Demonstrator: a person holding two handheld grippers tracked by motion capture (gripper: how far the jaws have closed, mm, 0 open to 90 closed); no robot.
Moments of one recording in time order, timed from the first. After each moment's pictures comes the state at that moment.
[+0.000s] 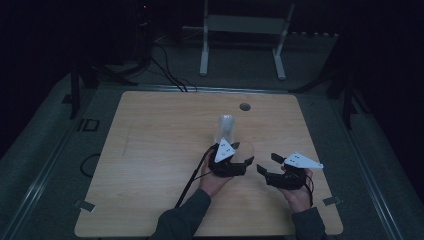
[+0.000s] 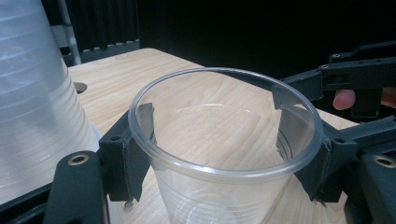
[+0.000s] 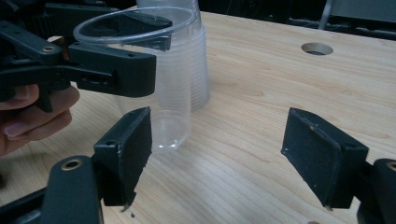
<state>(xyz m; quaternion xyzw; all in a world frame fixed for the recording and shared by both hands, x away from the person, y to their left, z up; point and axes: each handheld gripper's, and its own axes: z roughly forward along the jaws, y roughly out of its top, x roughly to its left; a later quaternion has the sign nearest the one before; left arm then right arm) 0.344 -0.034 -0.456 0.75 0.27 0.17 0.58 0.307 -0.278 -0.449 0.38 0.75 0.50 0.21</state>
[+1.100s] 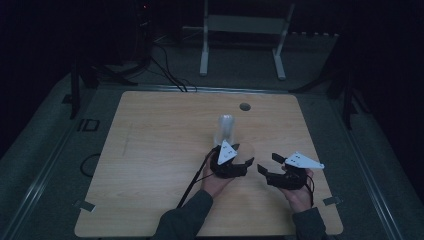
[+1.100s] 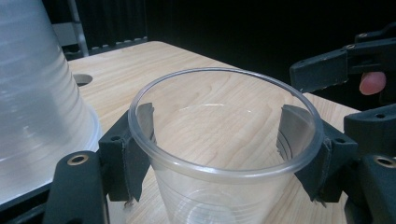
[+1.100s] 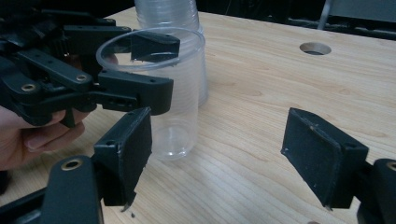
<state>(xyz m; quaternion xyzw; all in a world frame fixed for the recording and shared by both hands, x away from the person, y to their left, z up) 0.347 -0.040 -0.471 0.75 0.28 0.19 0.57 0.307 -0.279 -0.449 0.38 0.75 0.50 0.21</state>
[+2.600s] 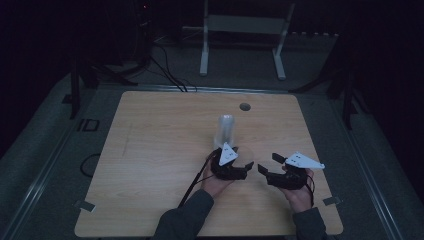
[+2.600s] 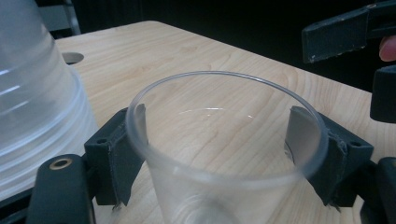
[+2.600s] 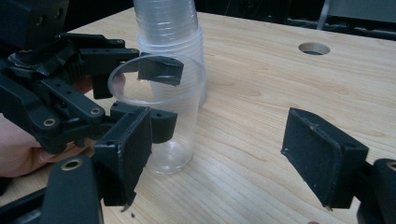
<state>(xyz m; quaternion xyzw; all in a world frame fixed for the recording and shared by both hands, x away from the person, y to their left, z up) 0.350 -0.043 -0.487 0.77 0.29 0.17 0.55 0.307 -0.280 -0.449 0.38 0.75 0.50 0.21</state>
